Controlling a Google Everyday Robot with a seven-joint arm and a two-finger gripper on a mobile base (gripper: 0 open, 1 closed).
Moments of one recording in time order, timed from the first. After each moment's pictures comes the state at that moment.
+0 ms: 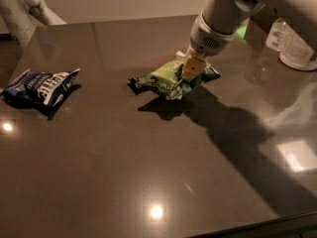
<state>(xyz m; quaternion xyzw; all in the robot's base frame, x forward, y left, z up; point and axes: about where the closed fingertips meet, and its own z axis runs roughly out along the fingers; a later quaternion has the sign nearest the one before) 0.598 -0.085 0.914 -0.61 0.76 0.03 0.21</state>
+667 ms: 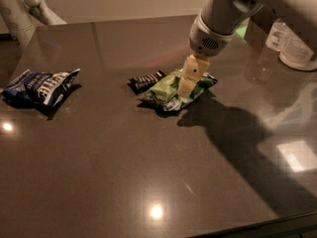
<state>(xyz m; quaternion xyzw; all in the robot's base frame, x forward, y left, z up) 0.598 -0.084 0.913 -0.62 0.76 0.03 0.21</state>
